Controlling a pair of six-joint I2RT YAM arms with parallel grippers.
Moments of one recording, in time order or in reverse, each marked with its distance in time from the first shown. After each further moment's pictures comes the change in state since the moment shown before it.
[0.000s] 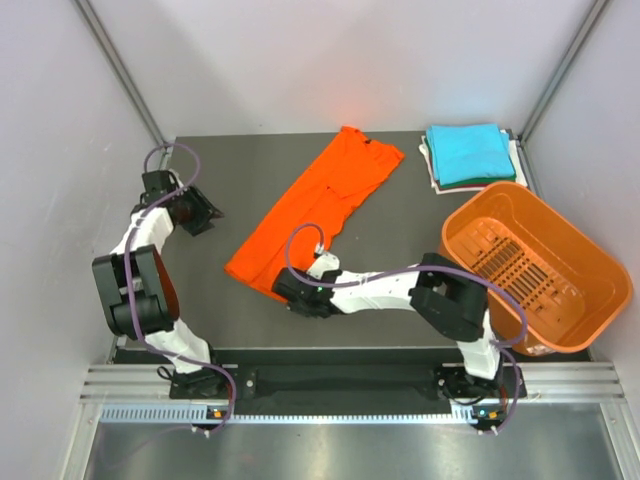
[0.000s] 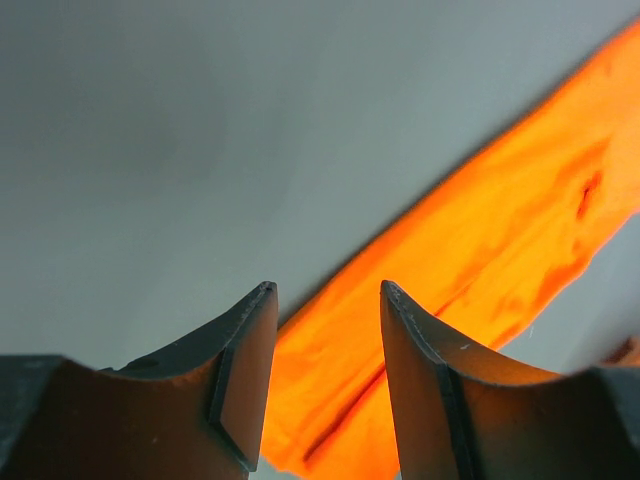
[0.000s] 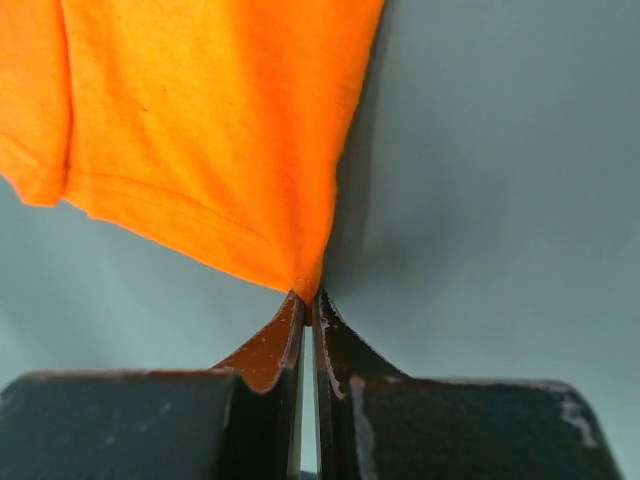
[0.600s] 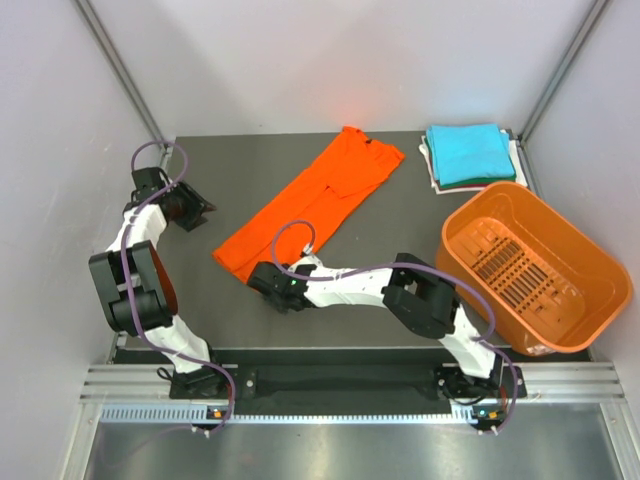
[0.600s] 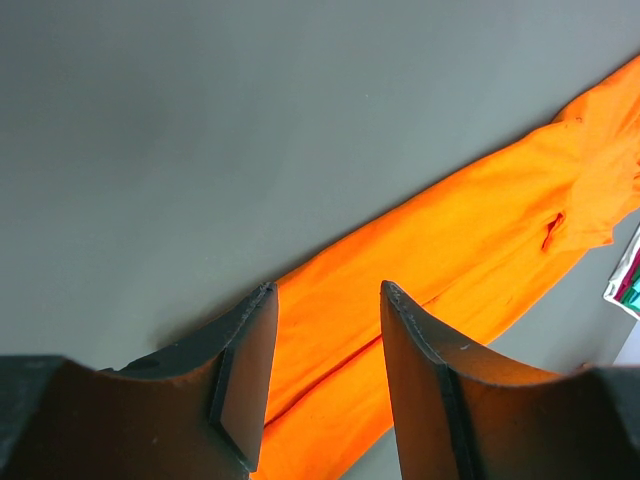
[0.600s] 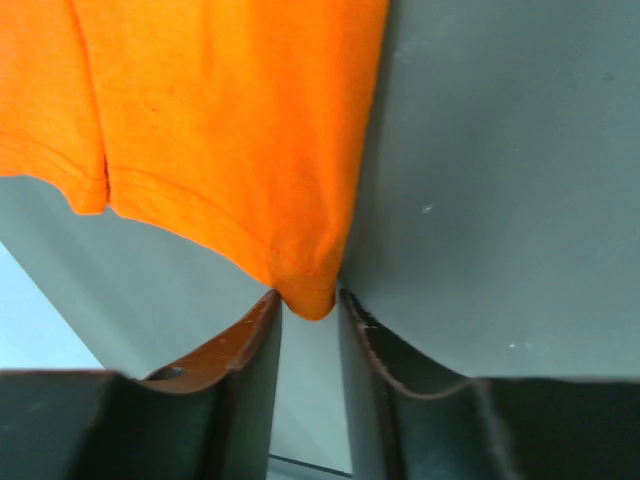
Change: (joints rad) left arm 0.041 0.019 0.031 0.012 0.019 -0.061; right arm 0.013 0.169 0.264 -0.084 -0.015 0.270
